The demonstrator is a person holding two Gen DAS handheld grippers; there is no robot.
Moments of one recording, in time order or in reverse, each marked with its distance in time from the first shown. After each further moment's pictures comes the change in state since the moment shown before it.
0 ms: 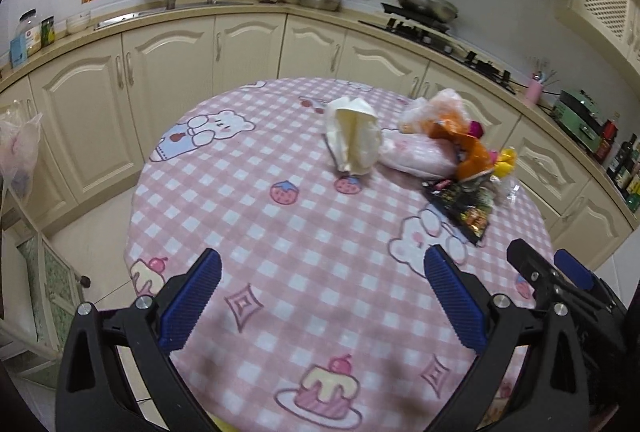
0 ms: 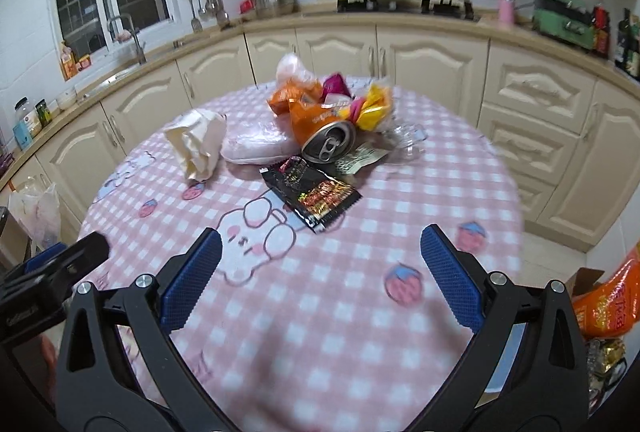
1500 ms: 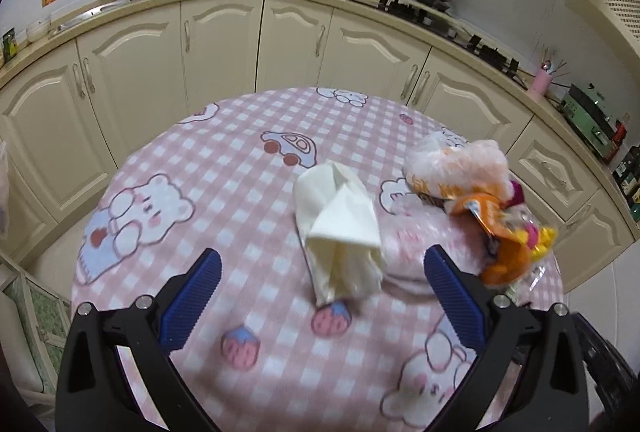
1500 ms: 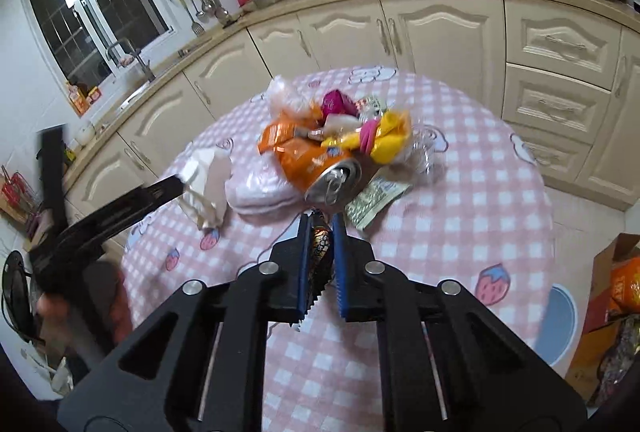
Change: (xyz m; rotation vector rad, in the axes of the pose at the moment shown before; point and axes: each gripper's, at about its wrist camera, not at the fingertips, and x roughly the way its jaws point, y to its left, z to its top) left arm 0.116 -0.025 0.115 0.036 0.131 -0.047; right arm 0.021 -0.032 0.057 0.156 0.091 0.147
